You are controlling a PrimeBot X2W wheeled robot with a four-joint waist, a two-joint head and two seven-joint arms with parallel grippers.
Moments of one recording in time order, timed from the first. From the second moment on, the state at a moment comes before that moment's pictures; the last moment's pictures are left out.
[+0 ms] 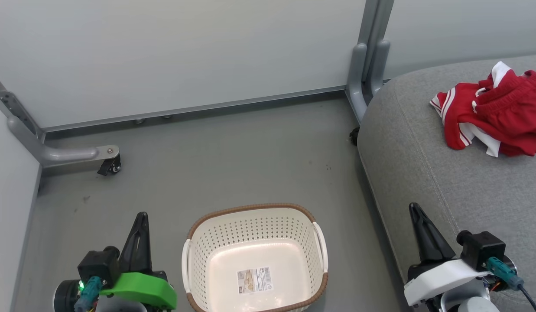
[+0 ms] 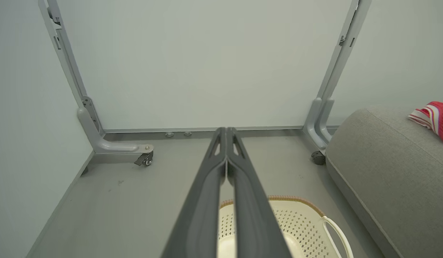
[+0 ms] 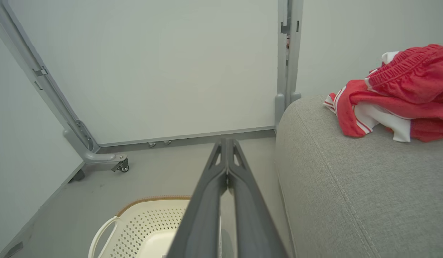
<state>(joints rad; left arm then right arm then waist) -0.04 0.05 -0.06 0.27 -0.19 -0.06 -0.24 -0.03 -0.04 0.04 0.19 0.22 0.13 -0.24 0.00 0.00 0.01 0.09</state>
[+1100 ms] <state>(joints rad) -0.05 0.05 0.01 0.26 -0.76 -0.09 -0.10 -0.05 -0.05 -0.01 0.21 0.79 0.13 -0.11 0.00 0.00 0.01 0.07</state>
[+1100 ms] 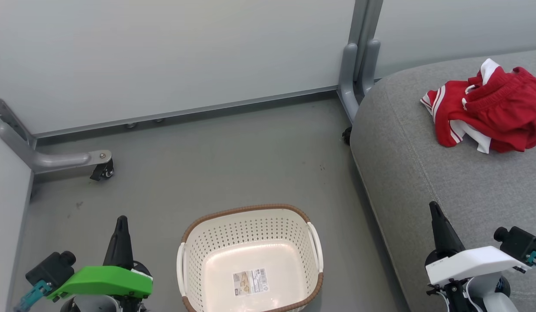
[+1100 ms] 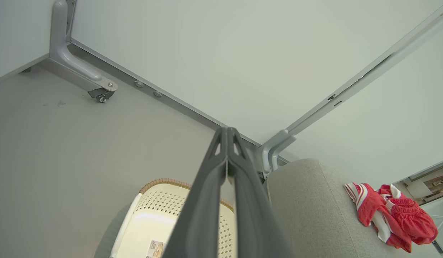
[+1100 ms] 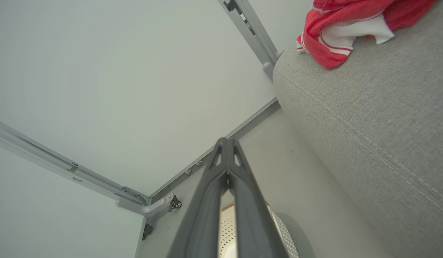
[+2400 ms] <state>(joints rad) -0.07 0.05 0.07 0.26 -1.22 -0.11 0.02 -0.08 -0.05 -0.06 0.23 1.23 0.13 0.01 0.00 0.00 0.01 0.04</state>
